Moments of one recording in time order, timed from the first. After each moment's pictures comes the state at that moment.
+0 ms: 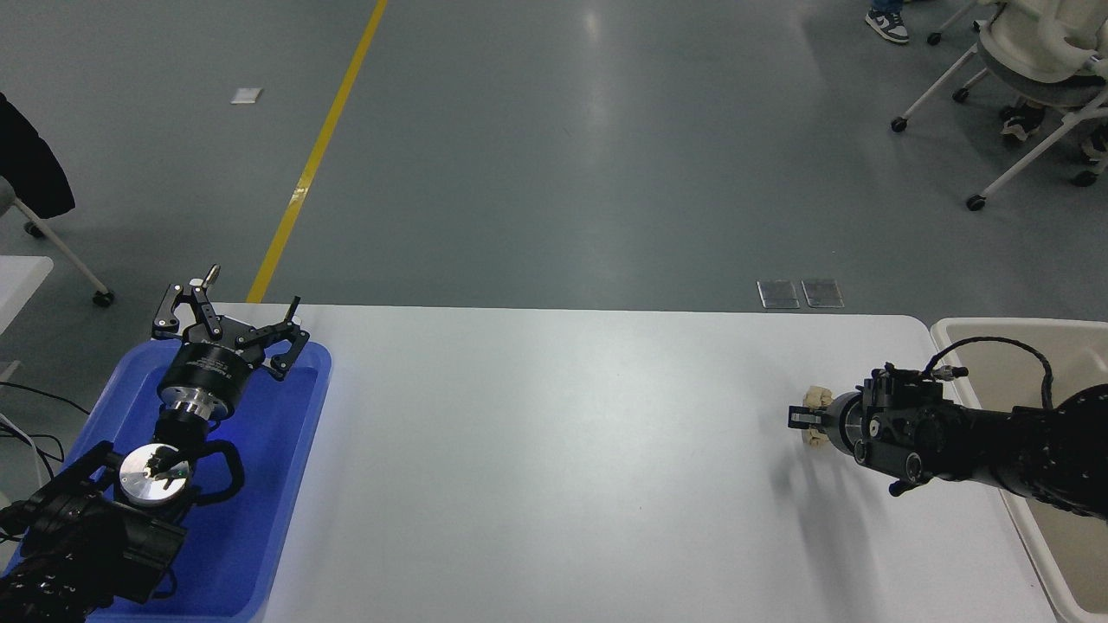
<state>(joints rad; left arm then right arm) -0.56 0.26 -1.03 -0.40 -0.30 -0.68 -0.10 1.09 -0.24 -0.91 0.63 -0.46 -0.01 -0.09</state>
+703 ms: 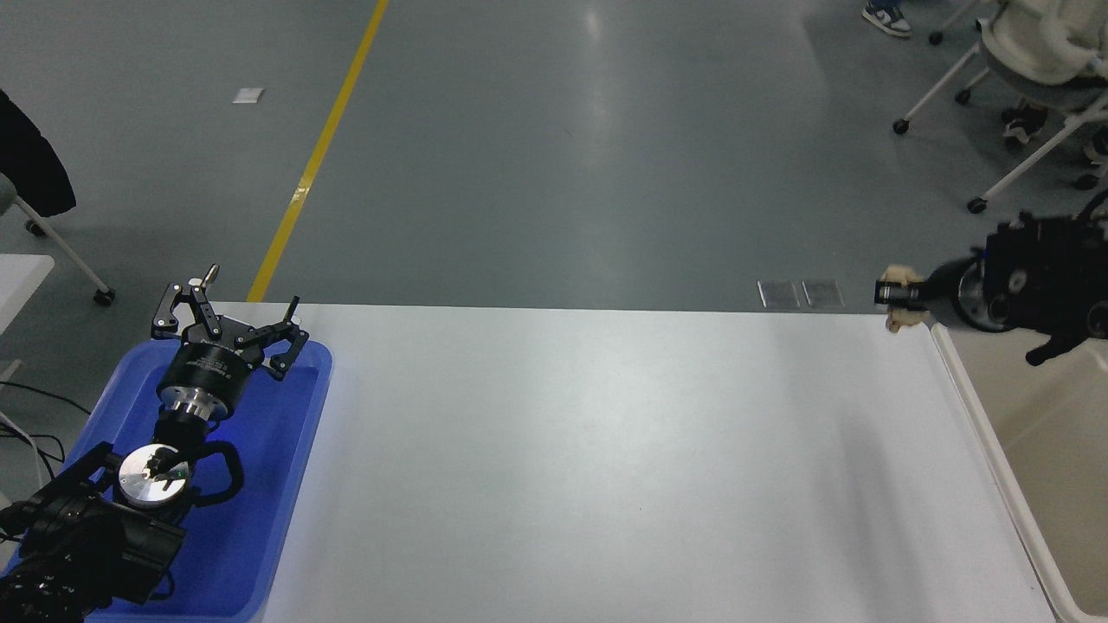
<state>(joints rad) -0.56 0.26 -1.03 -0.40 -0.29 -0.68 -0.10 1.74 -0.59 -1.05 1.13 -0.49 0.13 -0.09</state>
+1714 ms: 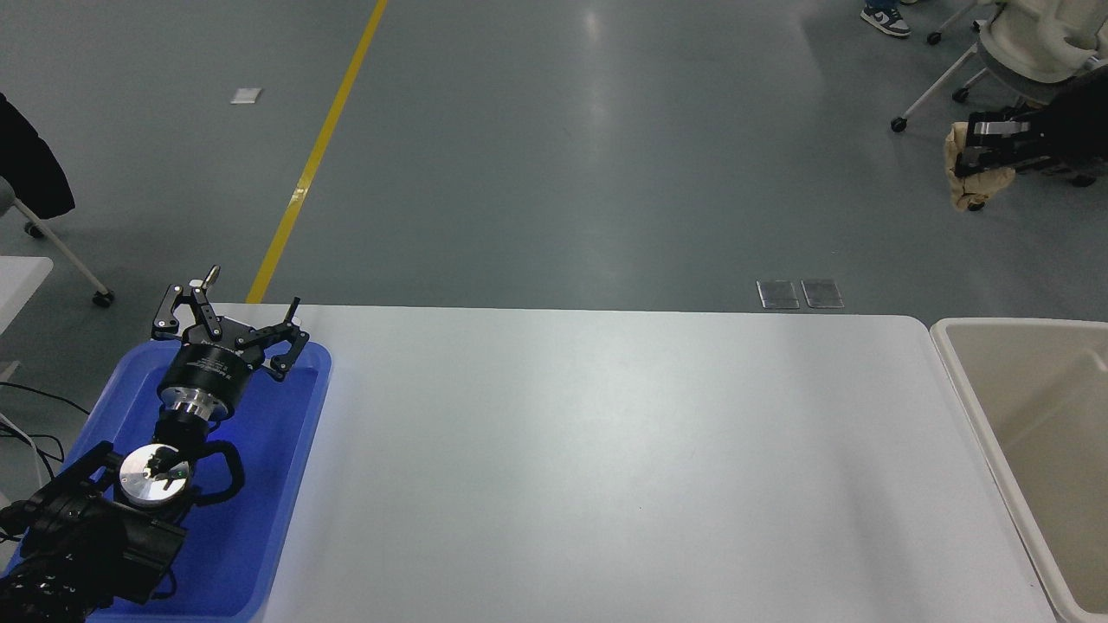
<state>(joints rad) -0.56 0.26 -1.03 -0.40 -0.30 -0.68 -0.10 2.12 -0.78 -1.08 1.20 -0.51 0.44 -0.10</state>
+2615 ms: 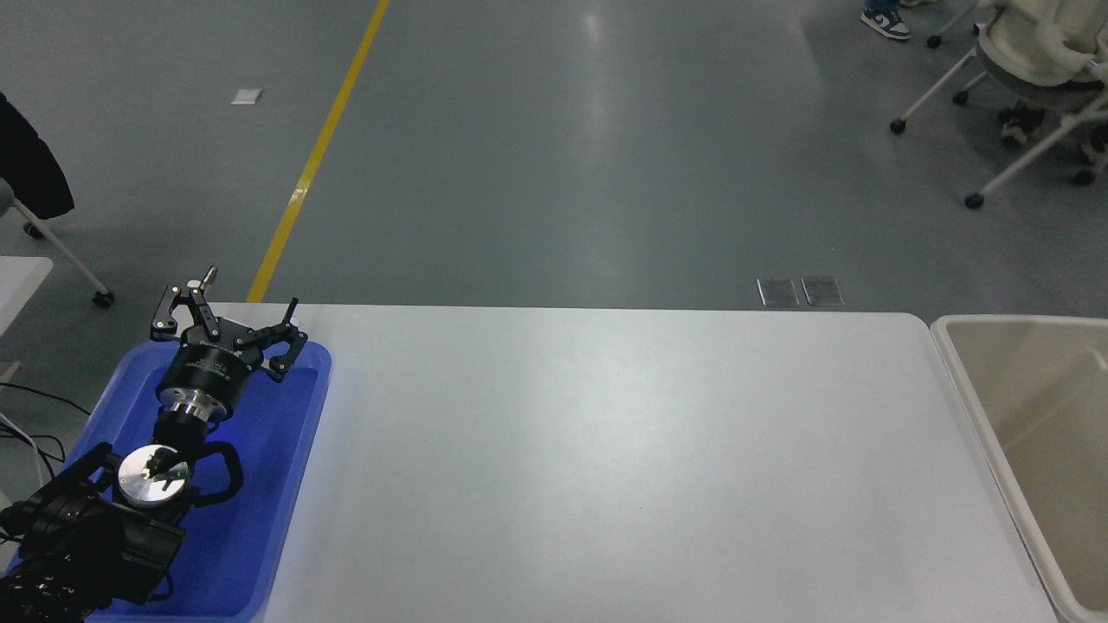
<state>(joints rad) -0.56 0.26 -1.03 -0.40 -0.30 -0.68 -0.10 1.13 -0.78 -0.88 0.64 -0.42 -0.24 -0.10</state>
